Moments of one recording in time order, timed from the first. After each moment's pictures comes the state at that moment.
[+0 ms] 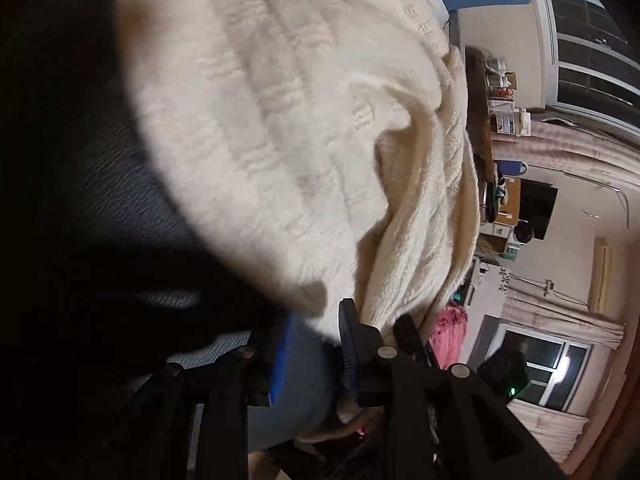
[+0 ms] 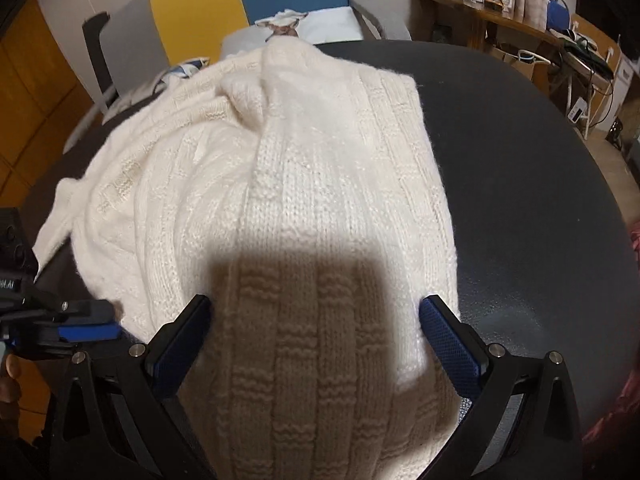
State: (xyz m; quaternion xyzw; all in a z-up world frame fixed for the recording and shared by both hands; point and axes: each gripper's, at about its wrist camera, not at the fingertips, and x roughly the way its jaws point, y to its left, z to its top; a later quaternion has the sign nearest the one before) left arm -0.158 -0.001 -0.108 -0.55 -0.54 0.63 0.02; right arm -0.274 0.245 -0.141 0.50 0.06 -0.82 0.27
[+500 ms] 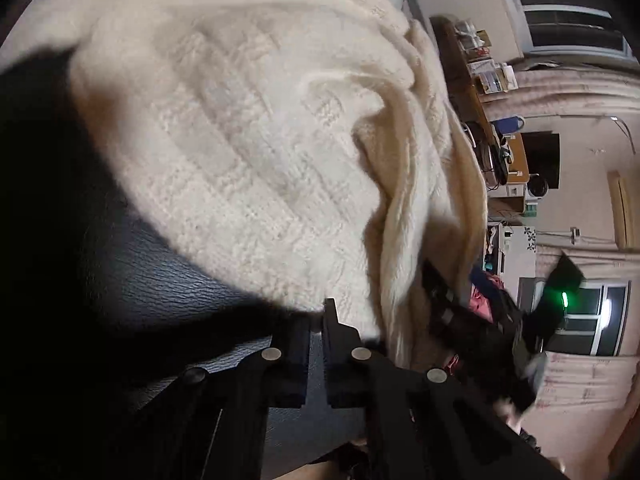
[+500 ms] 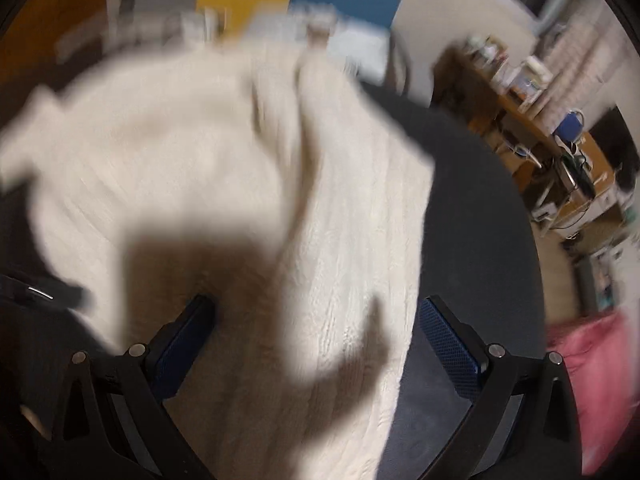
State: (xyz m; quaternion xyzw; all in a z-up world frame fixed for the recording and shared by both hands) left arm -0.159 0.003 -0.097 -0.56 -0.43 0.70 0.05; right arm -0.294 0.195 -0.119 0.48 0.21 -0.82 0.23
